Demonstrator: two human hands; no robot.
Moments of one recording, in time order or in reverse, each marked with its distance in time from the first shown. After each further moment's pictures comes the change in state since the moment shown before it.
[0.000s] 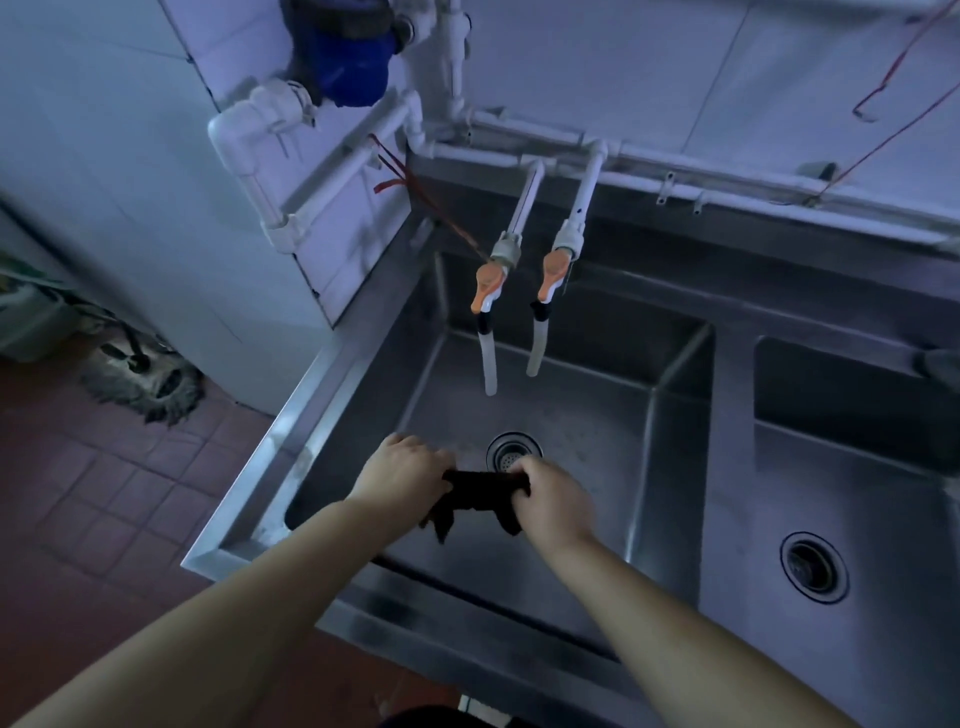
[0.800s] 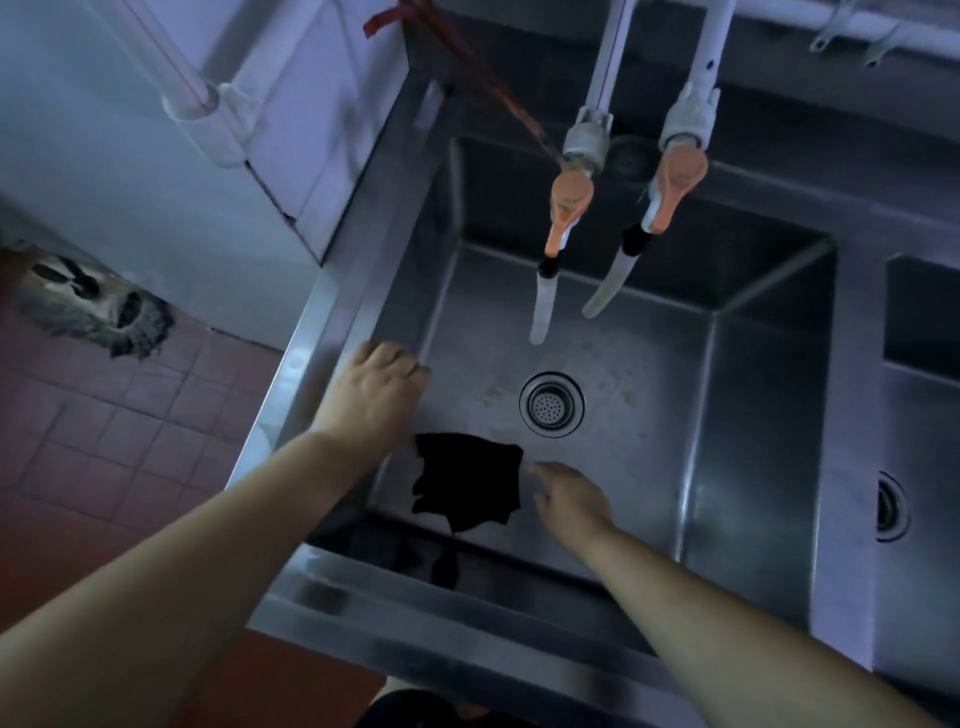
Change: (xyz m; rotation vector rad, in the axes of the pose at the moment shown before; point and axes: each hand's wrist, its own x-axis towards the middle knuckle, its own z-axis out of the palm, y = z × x) left_hand 0.069 -0.123 0.036 0.160 0.249 0.220; right_hand 0.061 0.043 0.120 -0.161 -0.421 0.098
